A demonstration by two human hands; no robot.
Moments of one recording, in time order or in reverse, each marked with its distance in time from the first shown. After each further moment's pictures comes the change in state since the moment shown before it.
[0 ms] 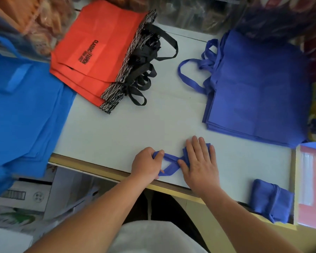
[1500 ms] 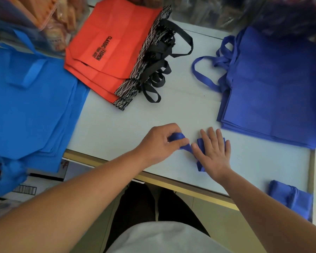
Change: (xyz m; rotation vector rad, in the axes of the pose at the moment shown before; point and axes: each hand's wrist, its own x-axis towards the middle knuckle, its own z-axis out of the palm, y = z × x) left_hand 0.015 0.029 -0.055 -0.121 -0.290 0.602; right_hand 0.035 -0.007 -0.025 0.298 -0.285 0.189
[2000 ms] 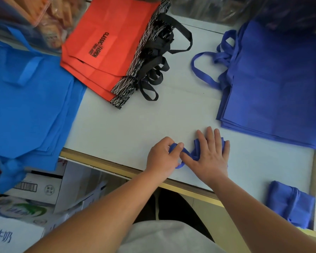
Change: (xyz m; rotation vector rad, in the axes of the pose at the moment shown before) left_hand -0.006 -0.030 0.061 0.114 0.290 -0.370; right_hand -0.007 -0.007 0.011 -0.147 0.113 -0.014
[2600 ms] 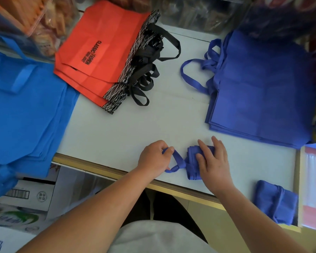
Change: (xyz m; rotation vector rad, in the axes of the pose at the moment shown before) left_hand 0.007 0.007 -0.007 0.150 -0.103 -0.018; right_hand -0.022 0.041 -0.006 0.282 0.167 0.018
